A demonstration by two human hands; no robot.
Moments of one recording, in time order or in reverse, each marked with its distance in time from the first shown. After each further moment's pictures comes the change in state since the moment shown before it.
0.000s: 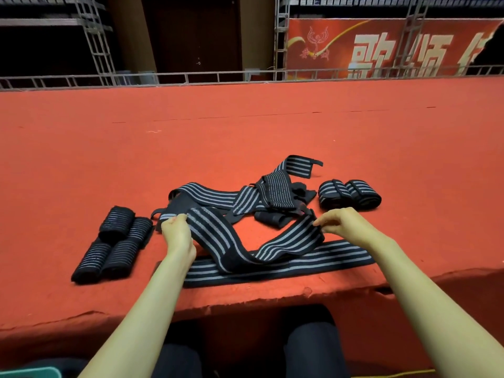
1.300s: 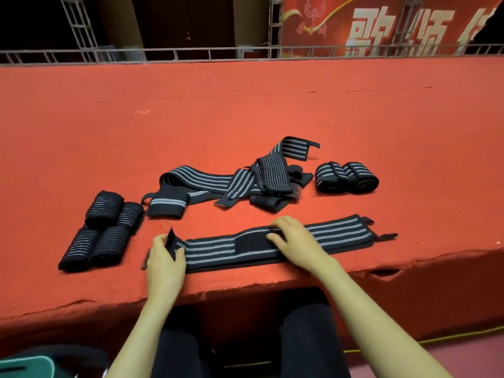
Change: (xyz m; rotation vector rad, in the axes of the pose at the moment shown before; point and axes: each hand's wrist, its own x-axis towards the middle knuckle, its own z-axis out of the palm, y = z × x) left_hand -0.047 -0.041 -0.079 0.981 -0.038 0.465; right_hand -0.009 -0.049 0.114 -0.103 0.090 -0.117
